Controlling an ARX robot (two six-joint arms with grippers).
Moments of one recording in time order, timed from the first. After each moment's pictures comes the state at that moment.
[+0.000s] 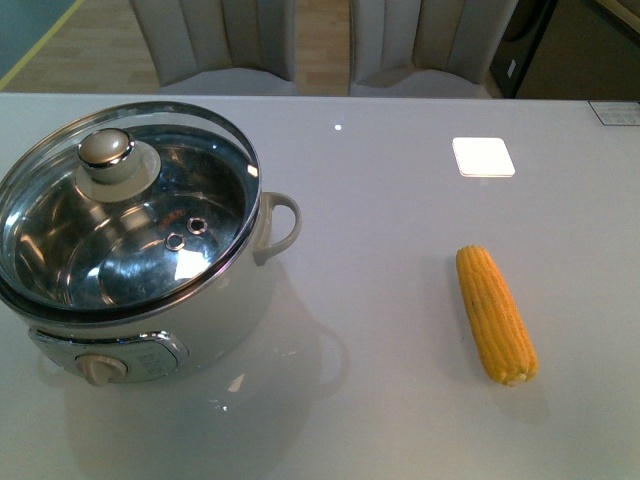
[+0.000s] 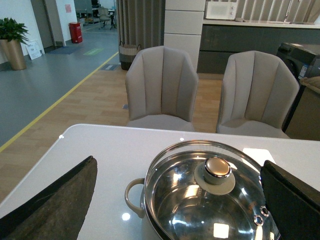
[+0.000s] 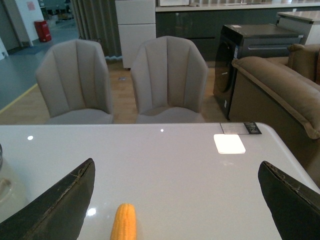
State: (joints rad) left arm 0.00 0.01 0.01 0.00 0.00 -0.01; right arm 0.00 0.01 0.02 0.00 0.00 0.00
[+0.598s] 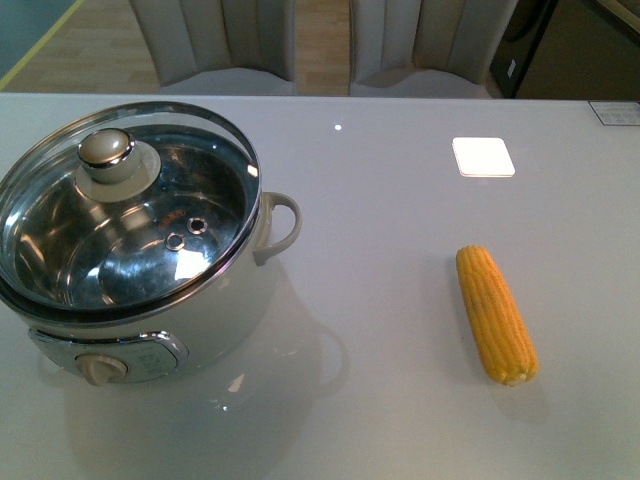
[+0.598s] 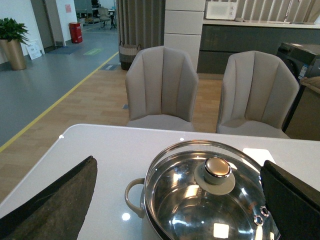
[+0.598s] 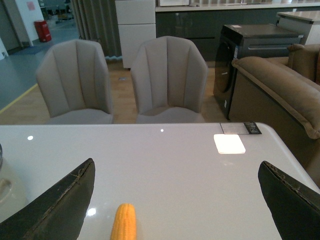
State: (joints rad) left arm 0.00 0.01 0.01 0.00 0.00 -0.01; right arm 0.00 0.01 0.02 0.00 0.00 0.00
